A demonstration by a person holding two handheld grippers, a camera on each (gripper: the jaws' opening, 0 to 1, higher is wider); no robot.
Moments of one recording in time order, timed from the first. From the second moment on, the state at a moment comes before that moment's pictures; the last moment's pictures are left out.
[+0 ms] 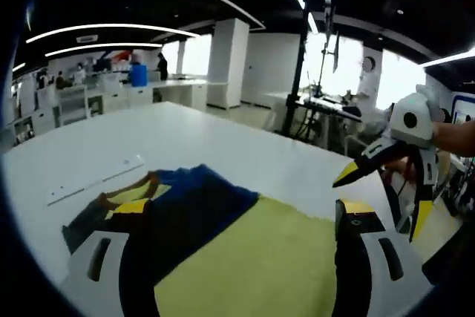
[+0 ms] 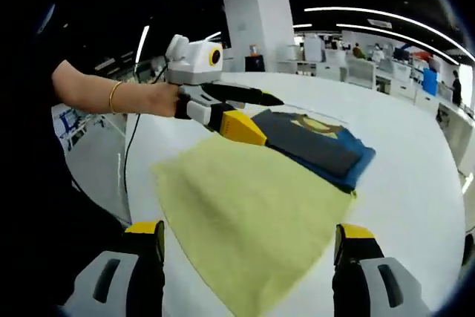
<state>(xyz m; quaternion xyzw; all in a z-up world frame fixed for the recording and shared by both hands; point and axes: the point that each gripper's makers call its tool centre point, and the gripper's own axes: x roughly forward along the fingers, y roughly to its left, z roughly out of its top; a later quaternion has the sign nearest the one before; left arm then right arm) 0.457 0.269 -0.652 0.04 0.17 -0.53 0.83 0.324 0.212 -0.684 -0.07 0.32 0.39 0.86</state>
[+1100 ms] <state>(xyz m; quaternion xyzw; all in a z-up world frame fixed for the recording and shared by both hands) 0.339 0.418 -0.714 0.11 0.27 -0.54 0.79 0.287 0.197 -0.731 -0.20 0.40 0.41 0.79</state>
